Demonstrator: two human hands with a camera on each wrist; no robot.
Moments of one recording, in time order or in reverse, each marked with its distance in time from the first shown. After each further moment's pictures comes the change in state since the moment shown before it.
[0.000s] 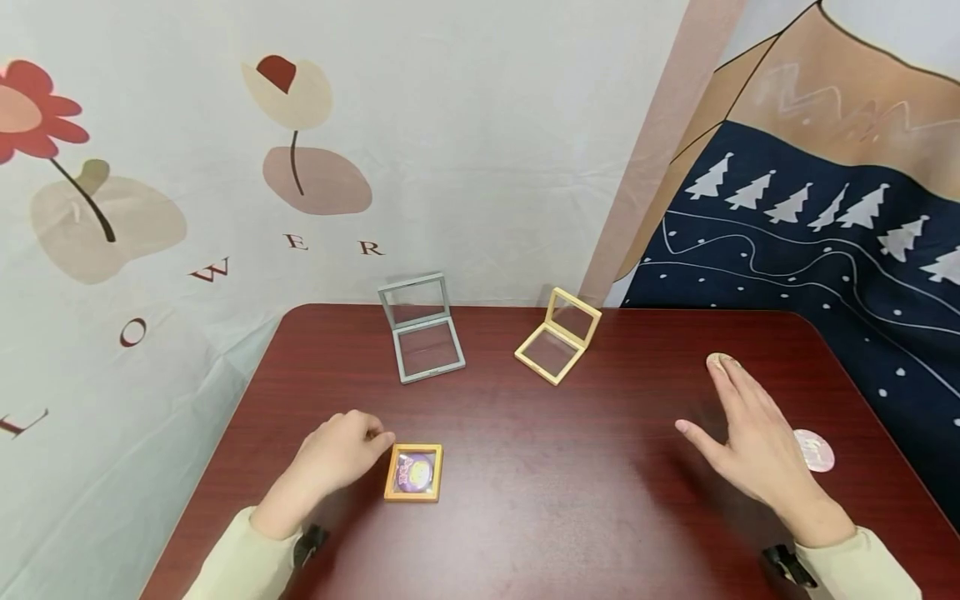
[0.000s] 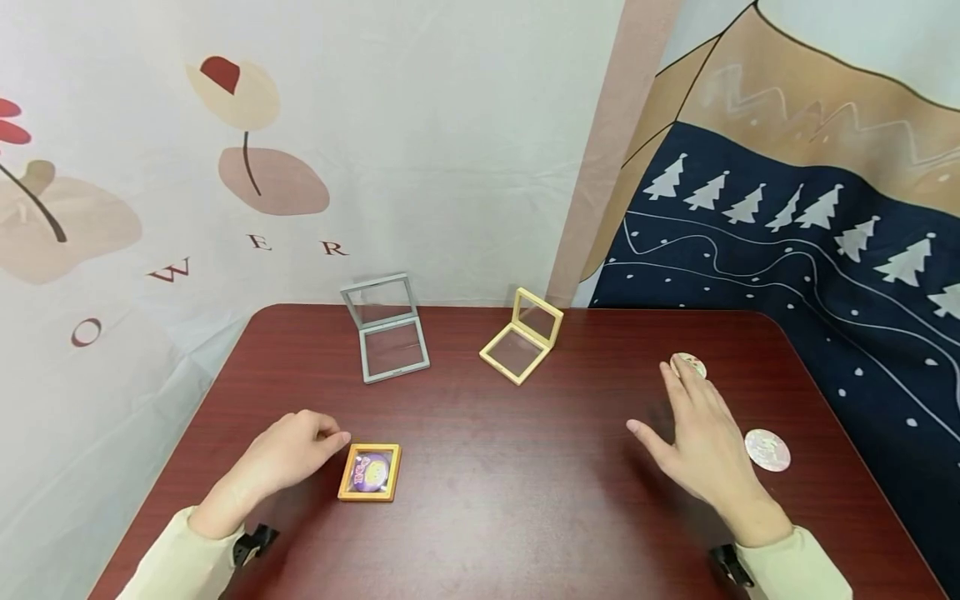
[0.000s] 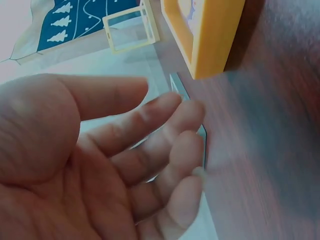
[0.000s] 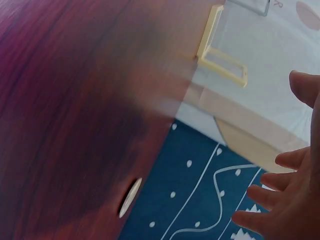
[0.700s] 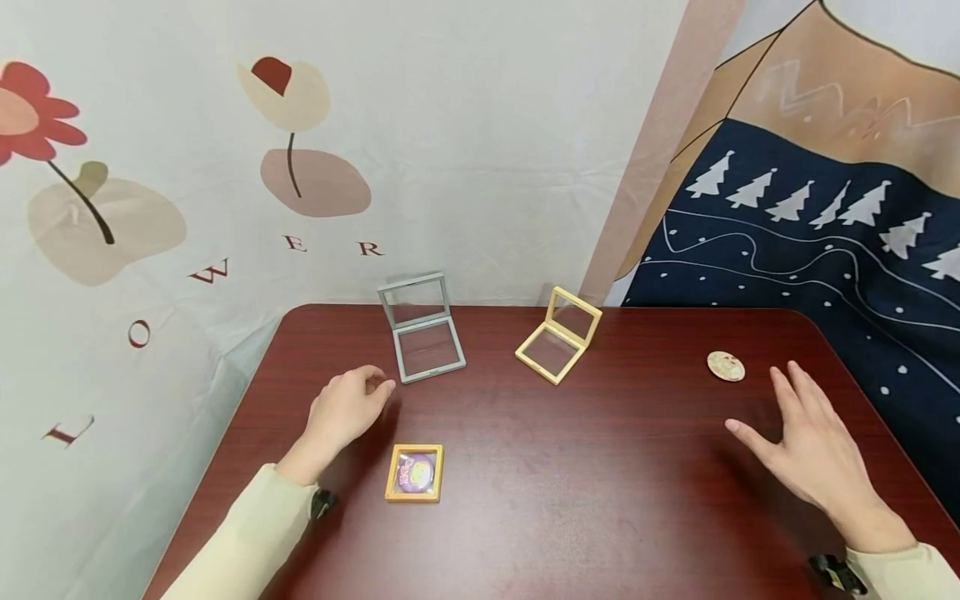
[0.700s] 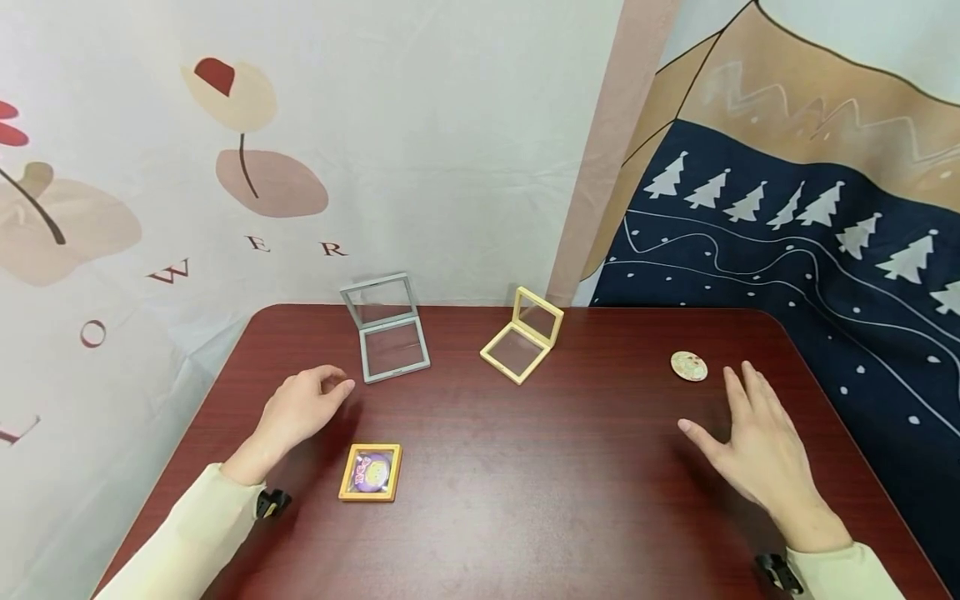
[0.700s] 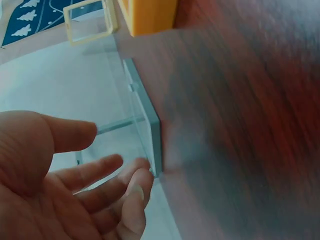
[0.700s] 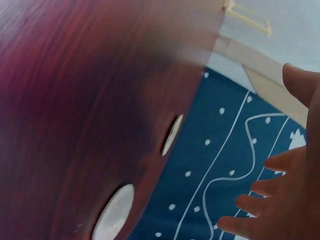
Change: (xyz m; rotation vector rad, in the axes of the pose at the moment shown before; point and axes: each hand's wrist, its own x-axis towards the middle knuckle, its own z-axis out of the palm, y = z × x) left_hand 0.055 -0.019 -0.002 -0.062 0.227 -0.049; right_hand -0.022 0.050 -0.020 -0.047 -0.096 0.238
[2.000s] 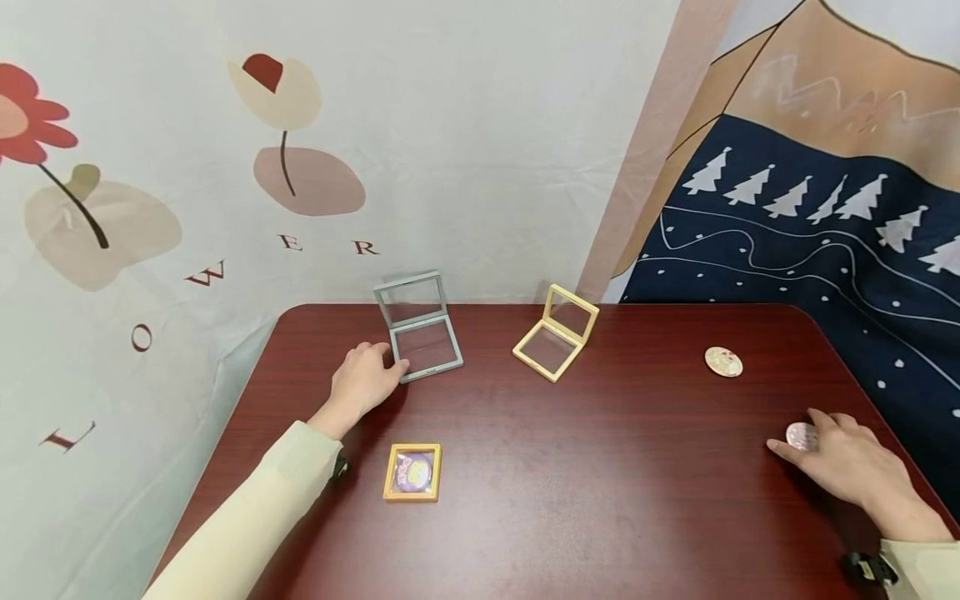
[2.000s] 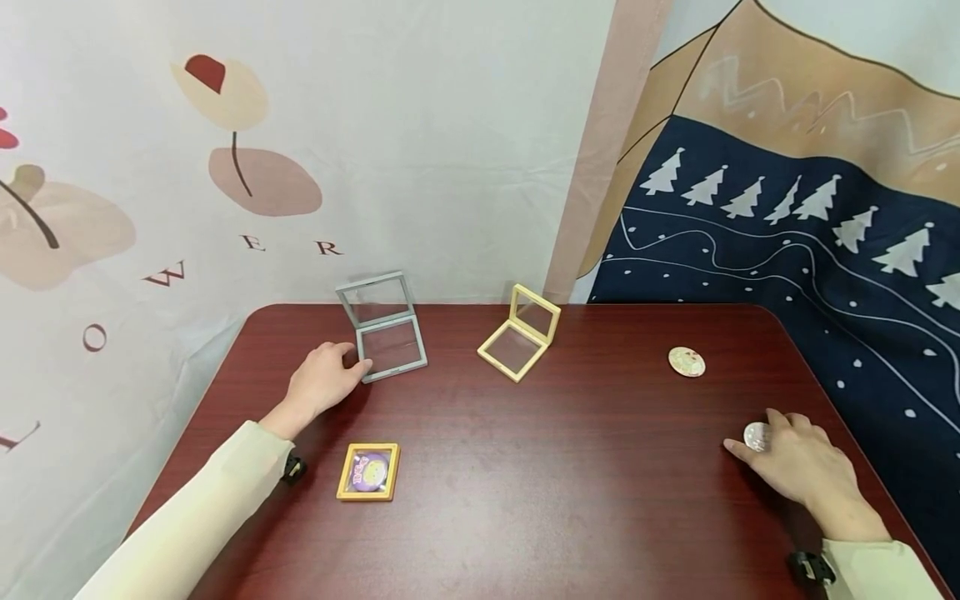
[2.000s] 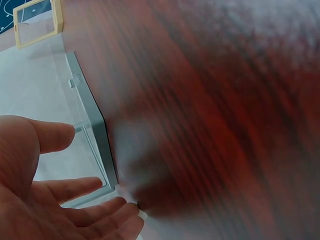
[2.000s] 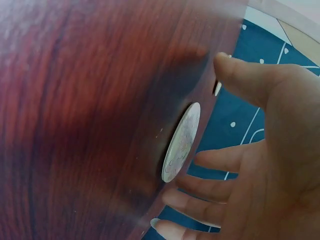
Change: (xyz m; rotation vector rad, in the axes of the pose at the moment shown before) left_hand 0.055 -0.003 0.023 0.037 -0.055 -0.014; right_hand -0.007 0.066 -0.007 -0.198 -0.400 0.296
